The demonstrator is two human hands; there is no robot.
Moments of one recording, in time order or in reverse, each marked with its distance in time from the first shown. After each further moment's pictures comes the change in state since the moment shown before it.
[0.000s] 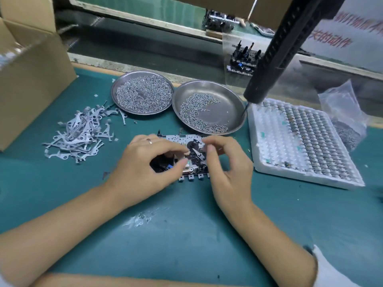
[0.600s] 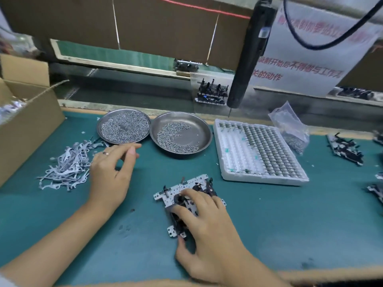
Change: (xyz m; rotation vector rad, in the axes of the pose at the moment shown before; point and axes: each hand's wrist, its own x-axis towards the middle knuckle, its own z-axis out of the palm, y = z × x) left_hand 0.006 -0.014 -0.004 0.005 0.370 -0.073; right_hand -0.064 -0.039 -0.051 -0.634 -0.532 -0.163
